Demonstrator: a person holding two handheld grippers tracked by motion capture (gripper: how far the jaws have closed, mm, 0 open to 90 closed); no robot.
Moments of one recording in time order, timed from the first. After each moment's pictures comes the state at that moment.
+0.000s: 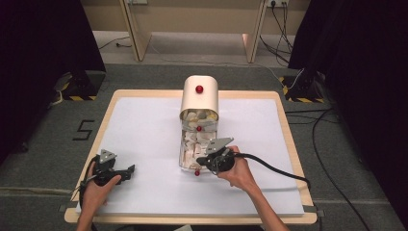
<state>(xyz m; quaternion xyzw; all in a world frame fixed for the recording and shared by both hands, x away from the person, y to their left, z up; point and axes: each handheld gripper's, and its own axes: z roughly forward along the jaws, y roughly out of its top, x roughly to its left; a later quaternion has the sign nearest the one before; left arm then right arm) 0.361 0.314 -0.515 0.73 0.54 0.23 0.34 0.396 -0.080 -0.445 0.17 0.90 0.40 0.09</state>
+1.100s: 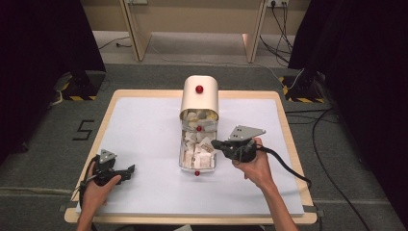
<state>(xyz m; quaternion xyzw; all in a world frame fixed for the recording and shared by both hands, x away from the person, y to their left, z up) 0.361 0.314 -0.515 0.73 0.54 0.23 0.34 0.391 -0.130 -0.393 0.22 0.83 0.49 0.15</state>
